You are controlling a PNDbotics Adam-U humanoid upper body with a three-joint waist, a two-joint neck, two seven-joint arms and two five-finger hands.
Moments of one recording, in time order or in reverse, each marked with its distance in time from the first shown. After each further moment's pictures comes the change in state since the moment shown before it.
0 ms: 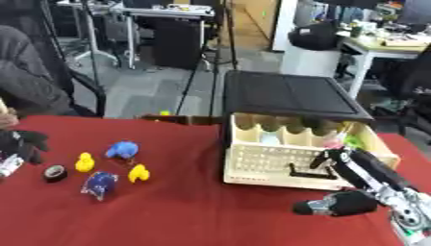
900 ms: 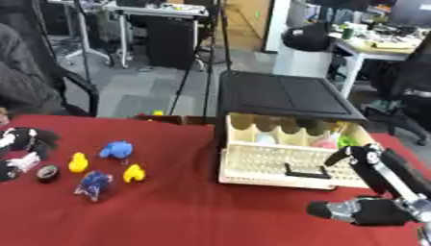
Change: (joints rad) left arm -0.158 0.051 -0.078 0.218 -0.164 -0.078 -0.037; right arm 0.087 0.006 -0.046 -0.164 -0.083 0.030 -0.054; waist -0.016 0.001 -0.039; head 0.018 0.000
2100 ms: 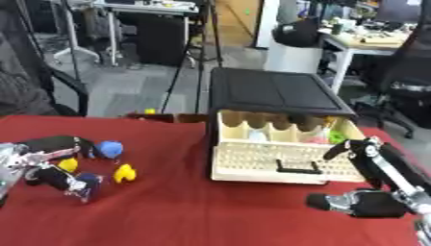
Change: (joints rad) left arm -0.307 -0.135 -0.021 0.520 -0.775 -0.279 0.000; right arm -0.078 0.037 0.025 0.062 0.000 -0.013 0.029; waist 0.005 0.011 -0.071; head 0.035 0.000
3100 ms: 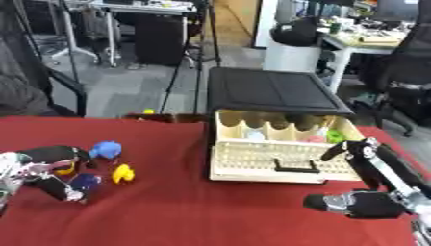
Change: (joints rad) left arm 0.008 -0.018 0.013 0.060 -0.131 0.013 0.061; right arm -0.003 0.009 0.006 0.007 0.000 -0.002 0.003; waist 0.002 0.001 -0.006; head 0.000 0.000
